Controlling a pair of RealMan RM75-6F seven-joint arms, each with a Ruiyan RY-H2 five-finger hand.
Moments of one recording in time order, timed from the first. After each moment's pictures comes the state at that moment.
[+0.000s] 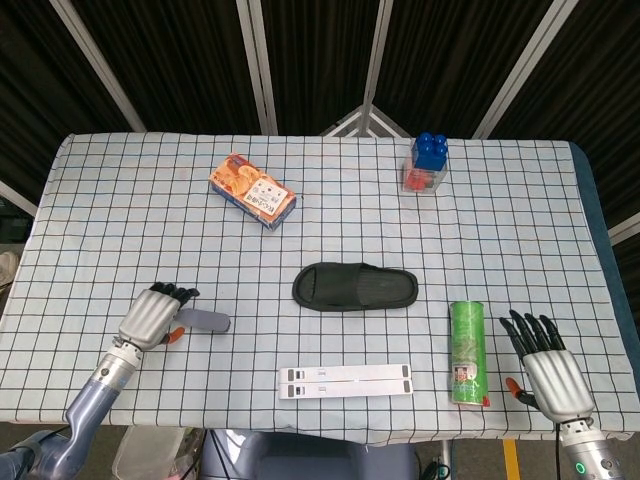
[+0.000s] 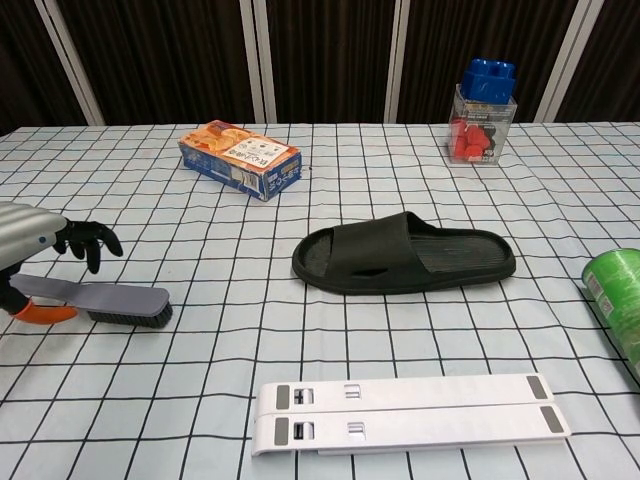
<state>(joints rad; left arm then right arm) -0.41 -1.50 -0.07 -1.36 1.50 1.07 0.27 0.09 -1.15 -0.03 -1.63 -1.60 1.37 -0.20</state>
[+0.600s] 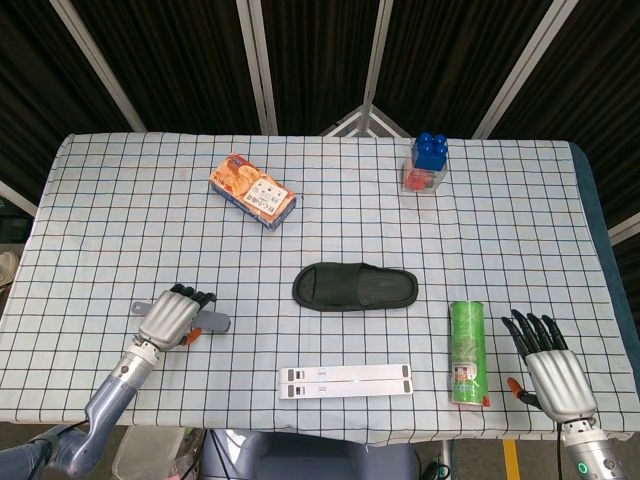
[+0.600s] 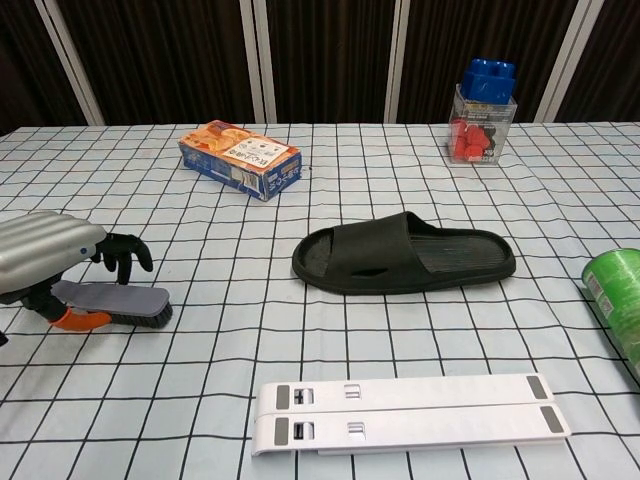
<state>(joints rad) -0.46 -1.55 -0.07 -1.37 1.47 1.03 0.32 0.09 -1.14 -0.03 -1.64 -1.59 1.37 -0.18</state>
